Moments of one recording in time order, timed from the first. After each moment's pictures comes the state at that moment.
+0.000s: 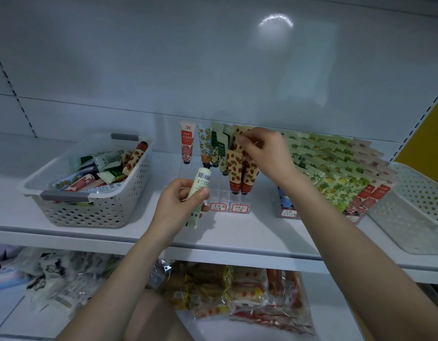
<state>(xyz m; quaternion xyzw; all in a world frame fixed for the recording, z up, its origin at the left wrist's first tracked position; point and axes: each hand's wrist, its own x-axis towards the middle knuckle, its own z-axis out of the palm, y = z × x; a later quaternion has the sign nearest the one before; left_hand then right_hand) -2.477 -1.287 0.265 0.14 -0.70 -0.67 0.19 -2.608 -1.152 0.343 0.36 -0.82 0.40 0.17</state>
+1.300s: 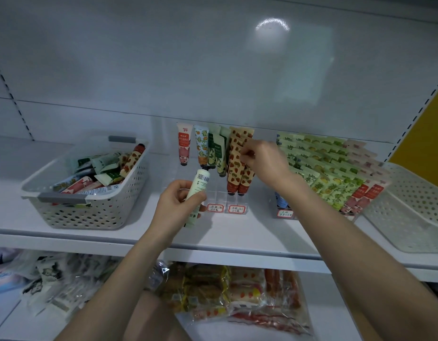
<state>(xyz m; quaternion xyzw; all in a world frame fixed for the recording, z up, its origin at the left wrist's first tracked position) -2.478 -1.283 0.267 0.16 -0.70 -0.67 0.18 -2.628 -1.147 0.328 0.34 -0.91 0.17 0.19</state>
